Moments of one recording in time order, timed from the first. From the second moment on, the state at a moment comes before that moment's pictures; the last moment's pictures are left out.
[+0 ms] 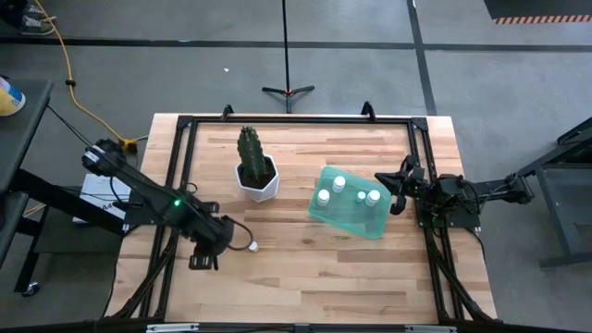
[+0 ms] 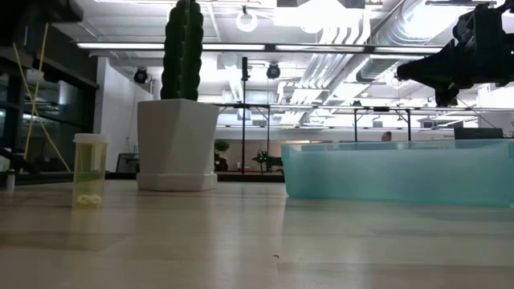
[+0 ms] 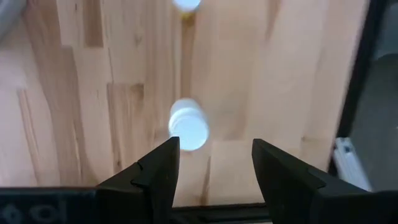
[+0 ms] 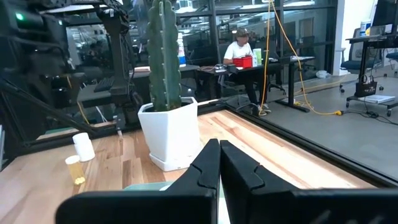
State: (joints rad) left arm -0.56 1.32 1.20 -1.26 0.05 -0.61; right arm 0.15 0.01 0.02 0.06 0.49 0.10
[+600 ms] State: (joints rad) left arm -0.56 1.32 0.92 -1.09 0.14 -0.58; right arm 0.15 0.01 0.02 0.06 0.50 0.10
